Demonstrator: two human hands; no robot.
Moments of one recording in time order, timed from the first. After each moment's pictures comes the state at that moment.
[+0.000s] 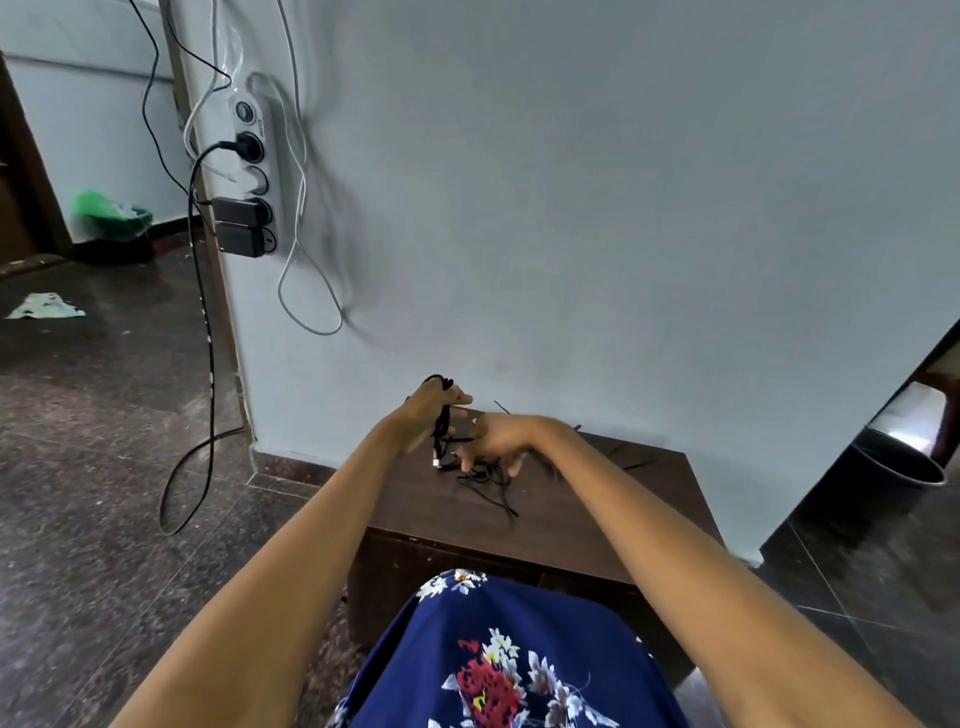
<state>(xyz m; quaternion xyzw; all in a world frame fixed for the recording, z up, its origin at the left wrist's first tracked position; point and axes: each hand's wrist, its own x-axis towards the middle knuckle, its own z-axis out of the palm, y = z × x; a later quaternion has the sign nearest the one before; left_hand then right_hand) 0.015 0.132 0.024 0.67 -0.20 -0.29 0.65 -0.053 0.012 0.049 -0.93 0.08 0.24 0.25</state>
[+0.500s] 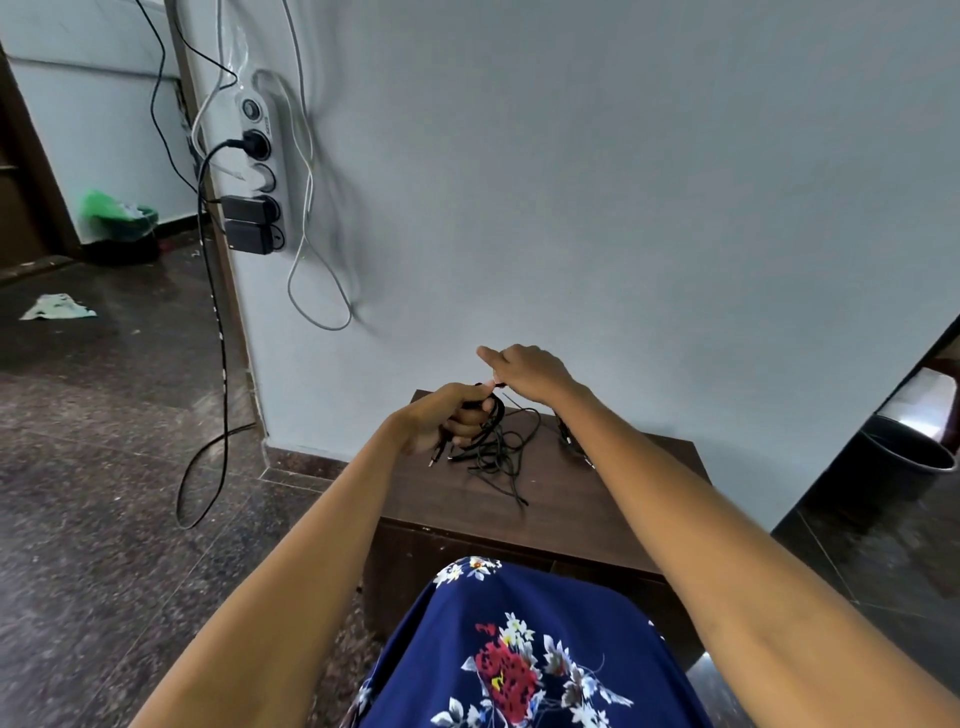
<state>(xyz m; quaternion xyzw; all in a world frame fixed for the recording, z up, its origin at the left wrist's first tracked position) 0.001 0.145 0.033 0.60 -0.30 -0.44 0.60 -0.038 -0.007 0.074 -0.98 0.14 -0.04 0.14</state>
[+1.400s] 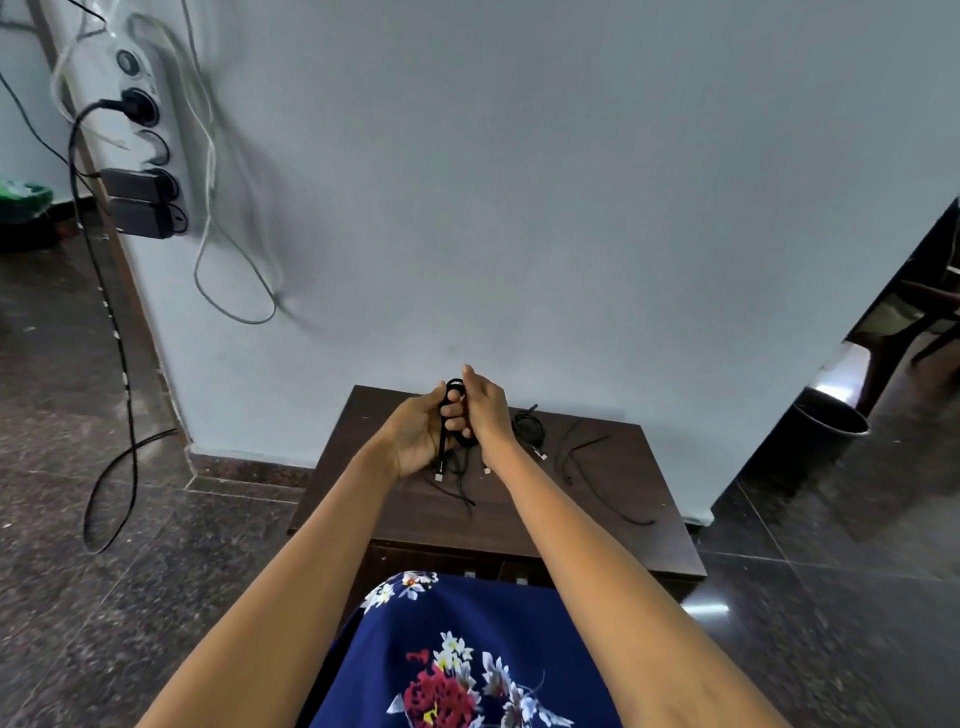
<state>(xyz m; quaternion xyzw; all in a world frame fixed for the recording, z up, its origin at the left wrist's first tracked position) -0.011 0.082 -0.001 0.38 -0.13 -0.47 0.78 -0.053 -0.015 0.003 -0.70 0.26 -0.19 0.64</state>
